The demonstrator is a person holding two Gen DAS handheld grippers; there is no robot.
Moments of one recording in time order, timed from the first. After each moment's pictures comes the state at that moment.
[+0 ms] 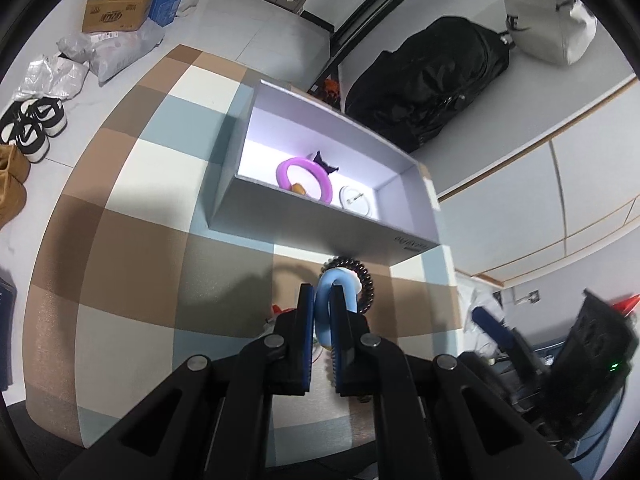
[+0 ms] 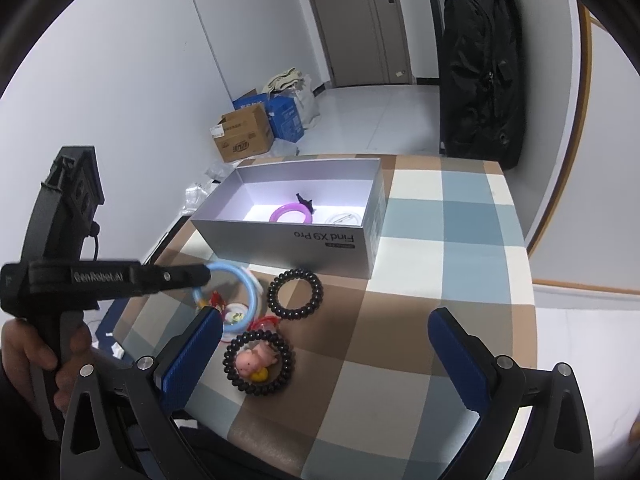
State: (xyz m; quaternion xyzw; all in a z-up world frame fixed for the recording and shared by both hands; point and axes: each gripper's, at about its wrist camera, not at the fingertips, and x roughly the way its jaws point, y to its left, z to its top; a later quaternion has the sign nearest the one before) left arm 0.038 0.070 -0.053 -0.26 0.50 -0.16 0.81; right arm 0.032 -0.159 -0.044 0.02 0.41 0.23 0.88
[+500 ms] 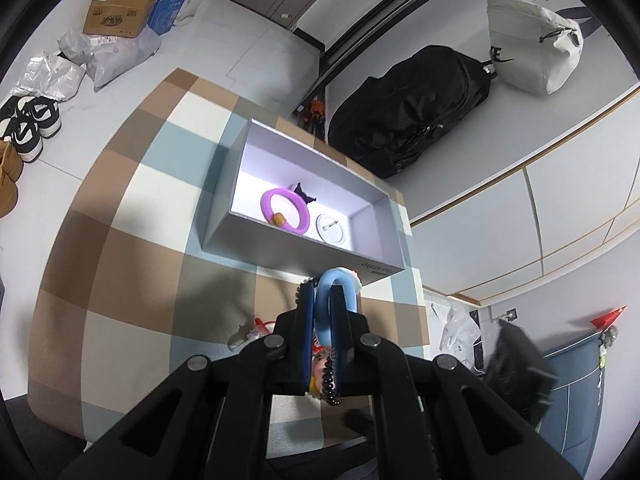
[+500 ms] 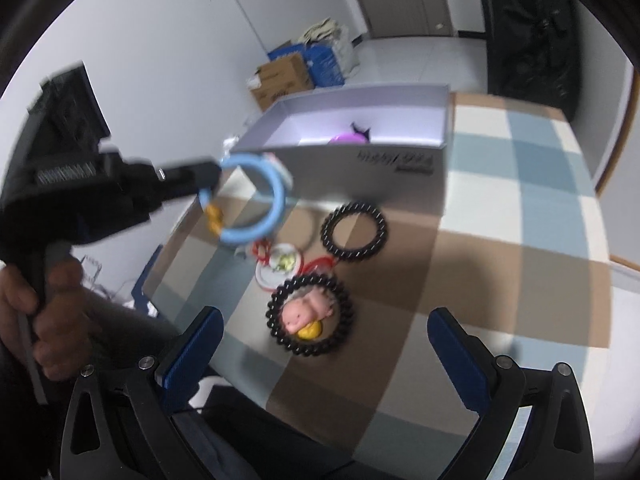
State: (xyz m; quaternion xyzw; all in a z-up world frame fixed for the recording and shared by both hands) left arm 0.032 0.080 -0.032 -0.29 0.47 -0.18 0.81; right arm 0.028 -0.125 -0.080 0.02 0.49 0.31 0.81
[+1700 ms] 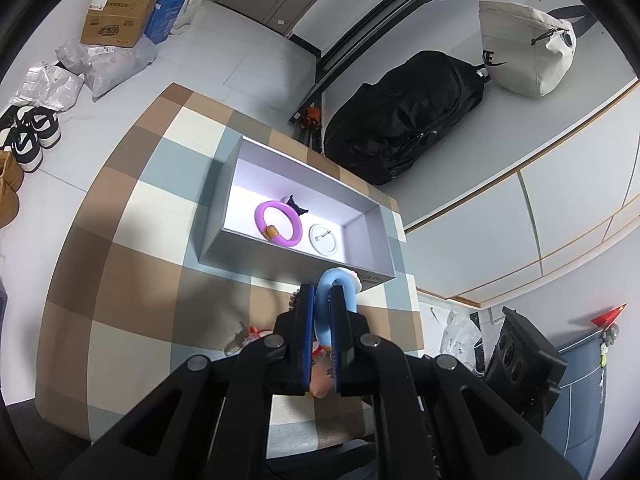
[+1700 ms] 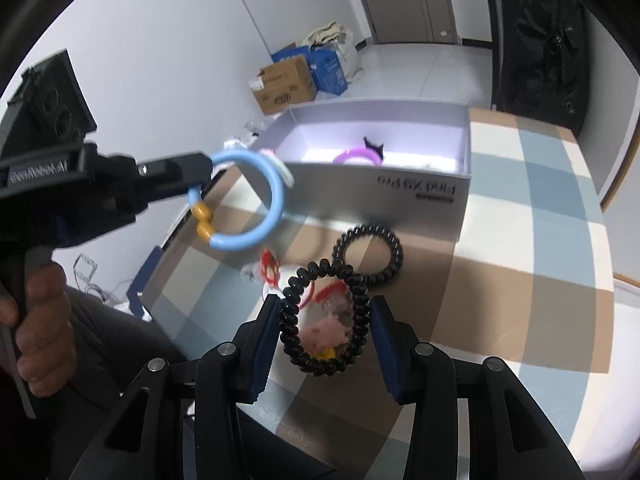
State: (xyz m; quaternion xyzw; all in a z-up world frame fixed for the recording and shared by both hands) left arm 0.034 0.082 -0.024 -0.29 0.46 -0.18 0.82; right arm 0.040 -0.120 -0.061 0.02 0.47 0.30 0.83
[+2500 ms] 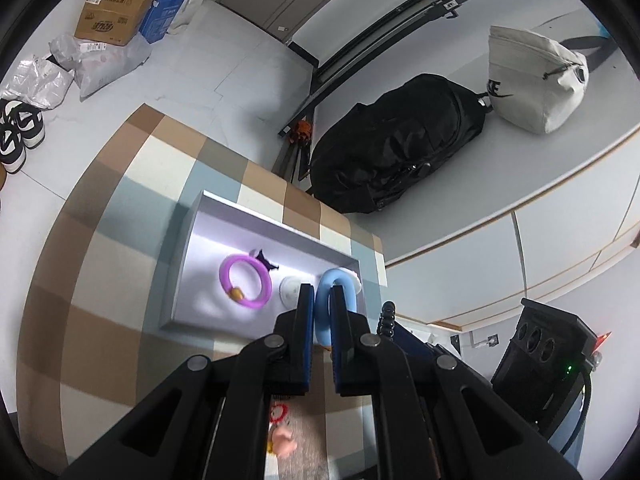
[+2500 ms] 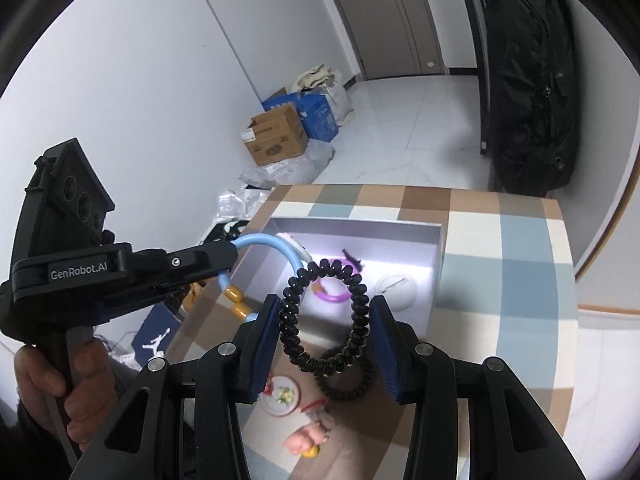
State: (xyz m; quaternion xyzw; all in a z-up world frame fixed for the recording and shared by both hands) left arm 0.086 0.075 -0.014 -0.33 0.44 -0.18 0.81; right arm 0.104 -0.125 -0.010 0.05 0.43 0.28 0.86
